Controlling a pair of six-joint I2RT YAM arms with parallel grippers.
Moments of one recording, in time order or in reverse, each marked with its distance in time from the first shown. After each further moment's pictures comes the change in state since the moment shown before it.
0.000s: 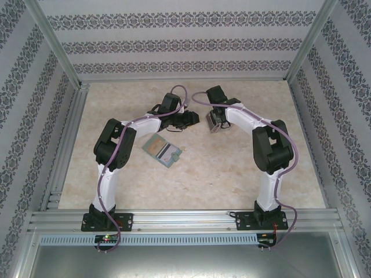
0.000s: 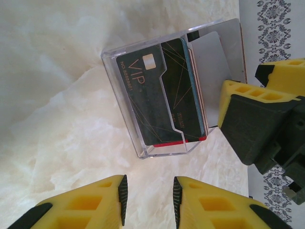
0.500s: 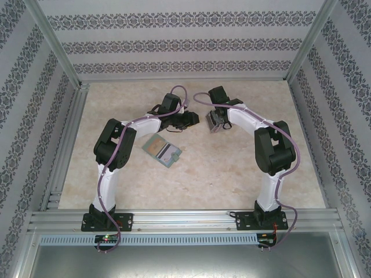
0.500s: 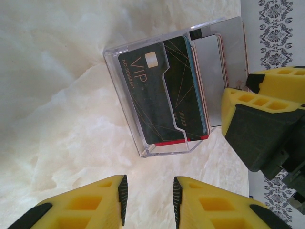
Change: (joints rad) left arm 0.000 0.000 -0.005 0.001 0.000 0.000; right arm -0.013 -0.022 -0.030 0.000 -0.108 -0.015
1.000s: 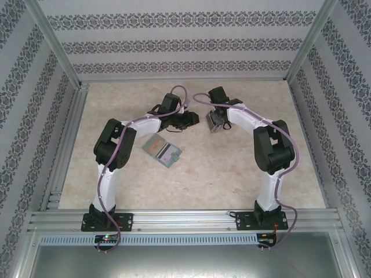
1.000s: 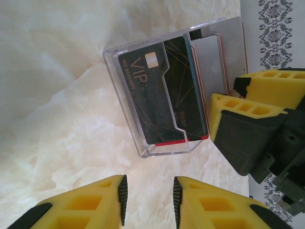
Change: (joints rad) left arm 0.000 0.000 0.000 0.000 0.000 0.000; right arm -0.006 0.022 0.011 -0.016 -0.031 -0.002
